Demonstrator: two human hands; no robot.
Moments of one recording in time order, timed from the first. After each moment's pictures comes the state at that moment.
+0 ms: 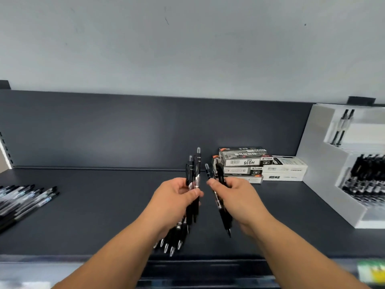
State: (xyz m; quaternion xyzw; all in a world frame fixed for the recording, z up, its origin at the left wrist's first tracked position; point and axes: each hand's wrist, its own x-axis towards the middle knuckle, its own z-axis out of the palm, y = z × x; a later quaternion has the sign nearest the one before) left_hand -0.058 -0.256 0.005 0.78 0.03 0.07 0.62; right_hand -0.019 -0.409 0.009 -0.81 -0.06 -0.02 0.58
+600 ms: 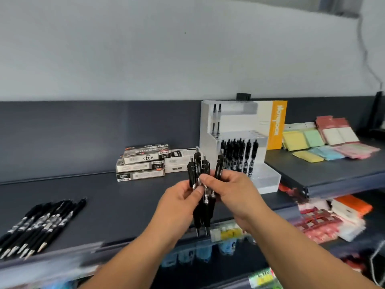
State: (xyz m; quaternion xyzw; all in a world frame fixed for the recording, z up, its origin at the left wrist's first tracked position) left_hand -0.081 -0.528 0.014 0.75 -0.09 0.03 0.65; right_hand -0.068 -0.663 0.033 -0.71 -0.05 -0.05 0.70
